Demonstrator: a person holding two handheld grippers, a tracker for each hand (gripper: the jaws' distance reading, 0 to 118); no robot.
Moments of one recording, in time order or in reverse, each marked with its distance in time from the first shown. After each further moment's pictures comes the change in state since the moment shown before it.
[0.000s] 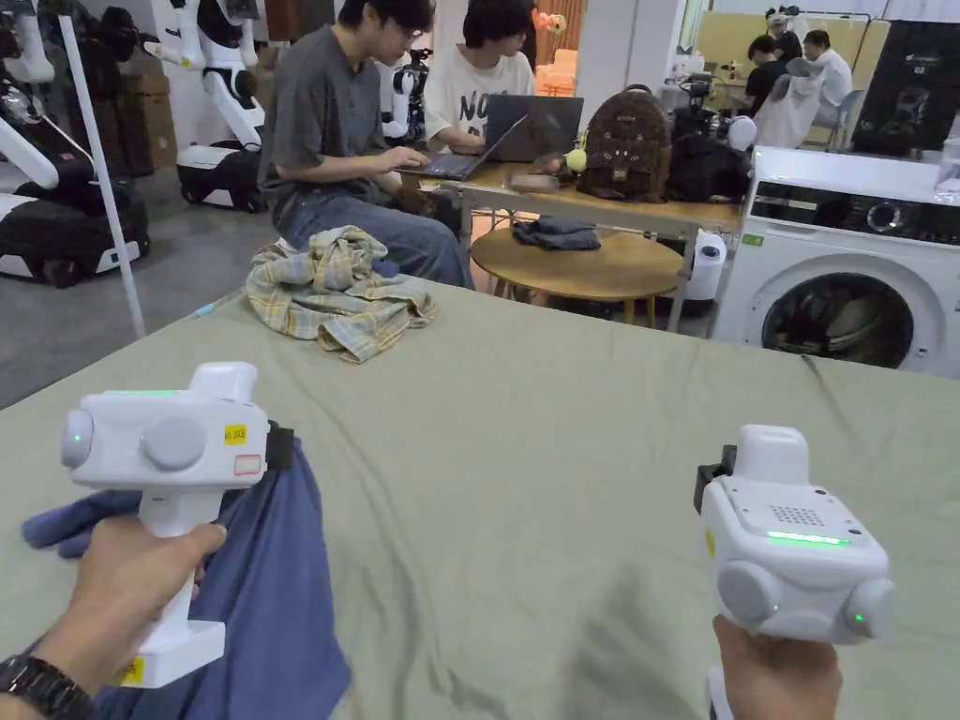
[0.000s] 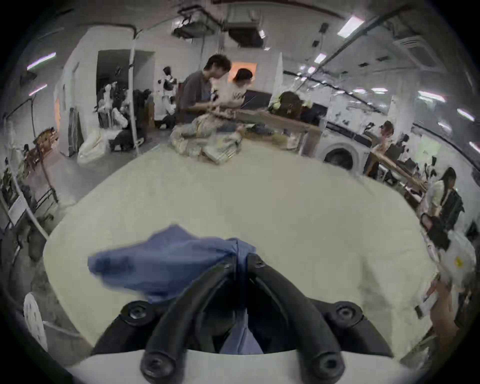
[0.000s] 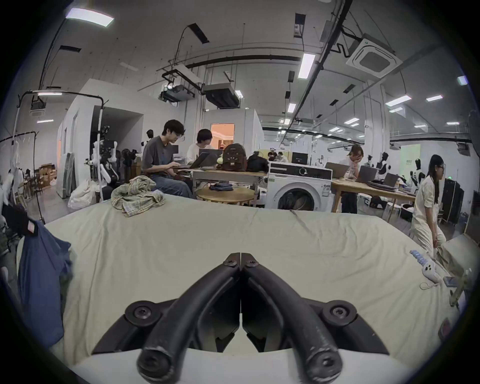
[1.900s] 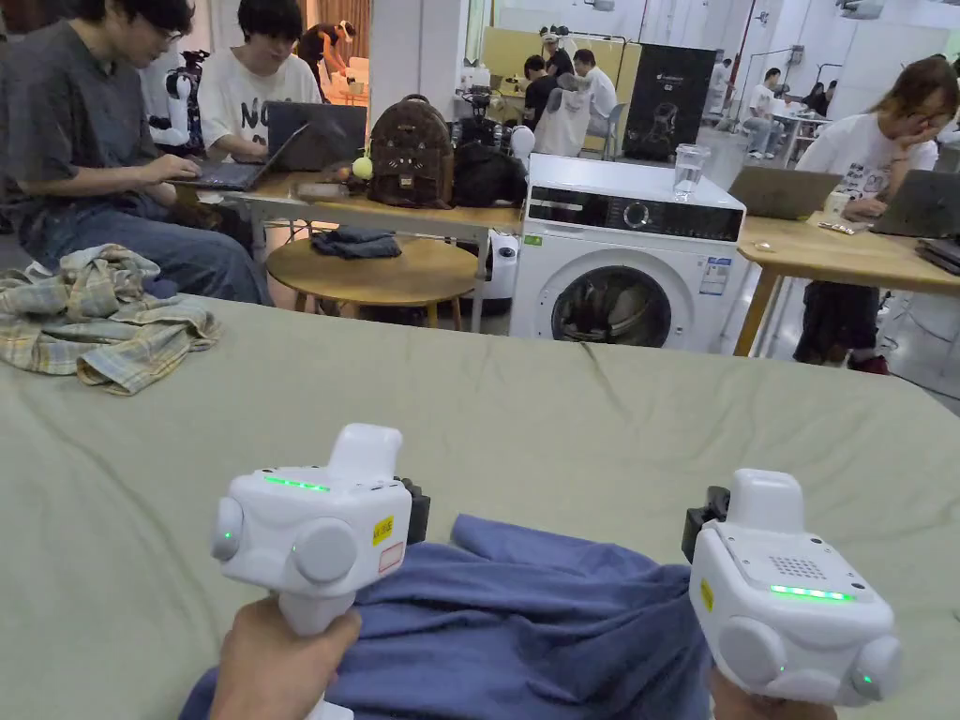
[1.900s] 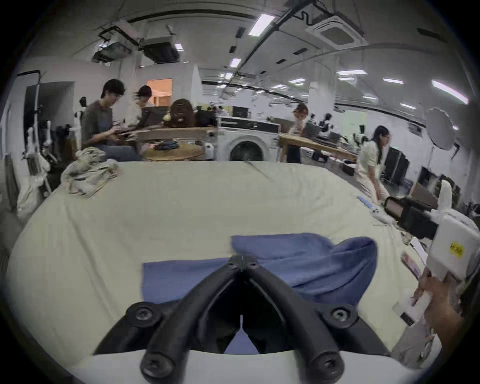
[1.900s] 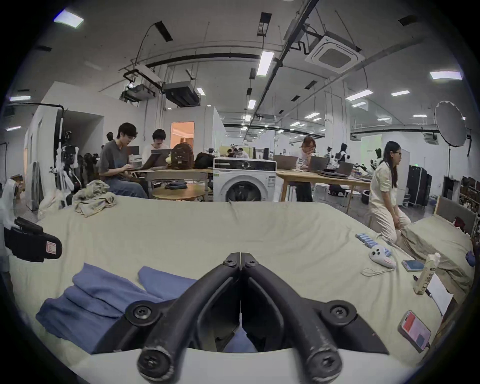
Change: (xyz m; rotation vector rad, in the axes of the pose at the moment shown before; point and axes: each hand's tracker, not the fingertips) left arm 0.214 -0.143 0.076 0.022 -0.360 -0.246; right arm 0.144 -0.021 0.076 -0.022 -0.229 -0.067
